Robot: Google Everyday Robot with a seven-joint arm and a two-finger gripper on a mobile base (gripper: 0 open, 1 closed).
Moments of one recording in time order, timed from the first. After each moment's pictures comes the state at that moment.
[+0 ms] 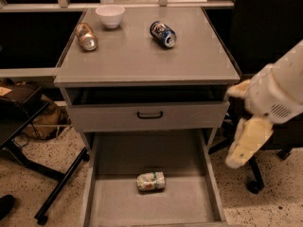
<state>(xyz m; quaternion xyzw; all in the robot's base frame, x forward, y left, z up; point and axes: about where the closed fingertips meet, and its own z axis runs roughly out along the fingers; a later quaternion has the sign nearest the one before) 0.426 -0.179 0.878 -0.60 0.77 0.07 0.18</state>
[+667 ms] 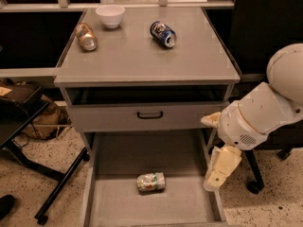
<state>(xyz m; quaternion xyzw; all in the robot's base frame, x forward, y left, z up) 0.407 -0.135 0.794 -0.62 0.75 0.17 0.17</state>
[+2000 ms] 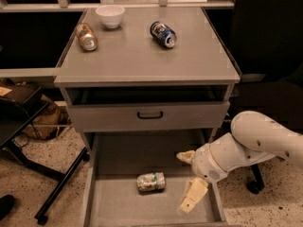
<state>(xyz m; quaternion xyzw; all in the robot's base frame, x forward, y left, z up) 0.397 -0.083 0.646 -0.58 0.73 0.31 0.19</state>
